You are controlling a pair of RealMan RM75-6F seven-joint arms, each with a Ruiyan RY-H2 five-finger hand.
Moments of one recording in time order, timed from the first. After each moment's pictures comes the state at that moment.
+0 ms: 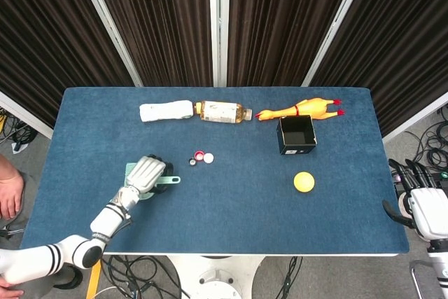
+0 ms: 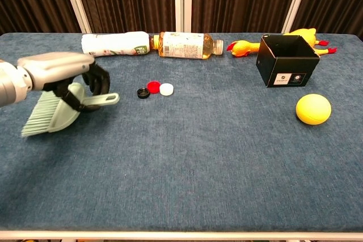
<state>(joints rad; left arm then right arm) -0.69 -1.54 -0.10 -1.43 1.16 0.87 0.27 0.11 -1.01 0.04 -1.56 -1.56 1.45 0.24</state>
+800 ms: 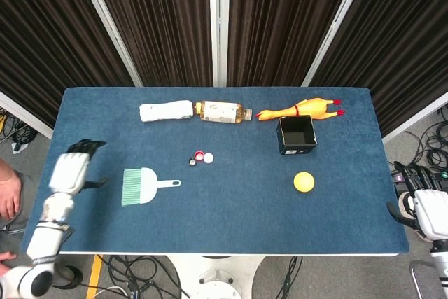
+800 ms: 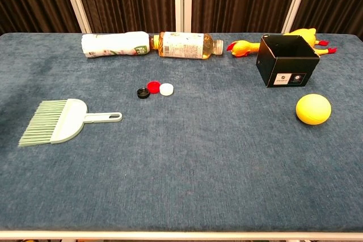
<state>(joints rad) -0.38 -1.28 -0.08 -1.59 1.21 1.30 0.13 0.11 -1.03 0.04 -1.54 -1.51 1.41 0.24</state>
